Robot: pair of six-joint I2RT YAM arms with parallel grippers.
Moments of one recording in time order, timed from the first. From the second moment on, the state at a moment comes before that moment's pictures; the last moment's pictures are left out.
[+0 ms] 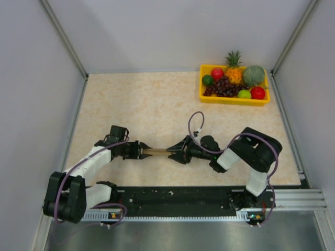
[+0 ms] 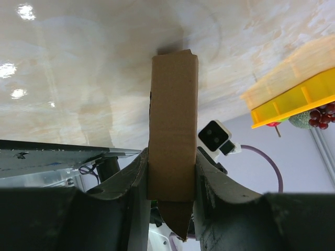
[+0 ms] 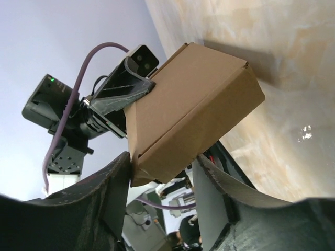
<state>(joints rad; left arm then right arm) -0.23 1.14 0.50 -0.45 0.50 -1.79 0.81 1.78 0.39 1.11 -0.41 1.72</state>
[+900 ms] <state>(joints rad) -0.22 1.15 0.50 -0.42 0.47 -1.77 0.84 1.97 0.36 1.44 -0.29 1.58</state>
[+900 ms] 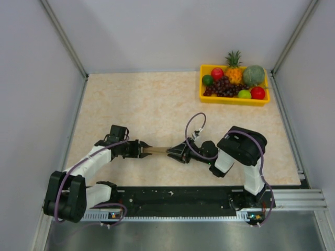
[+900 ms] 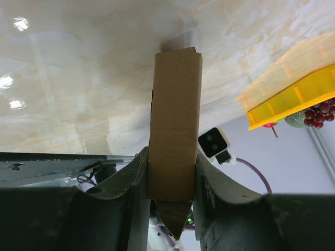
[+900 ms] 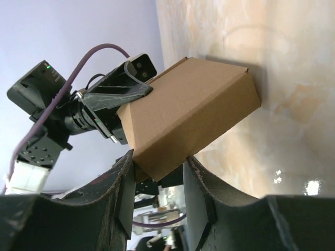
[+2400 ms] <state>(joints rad) -0.22 1.18 0.51 -0.44 0.51 -1.77 0.90 1.47 0.74 0.19 -0.38 -0.11</state>
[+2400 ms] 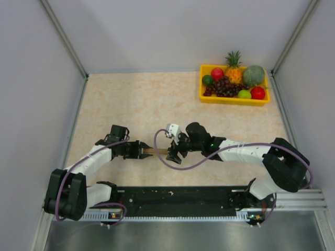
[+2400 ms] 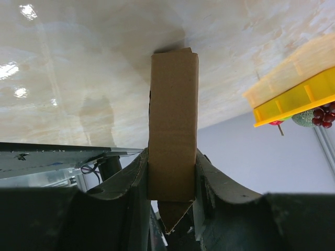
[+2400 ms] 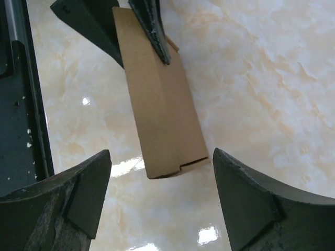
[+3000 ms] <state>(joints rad) -0.21 1.18 0.53 -0.45 0.51 -1.71 0.99 1.68 0.88 0.20 -0.21 -0.28</state>
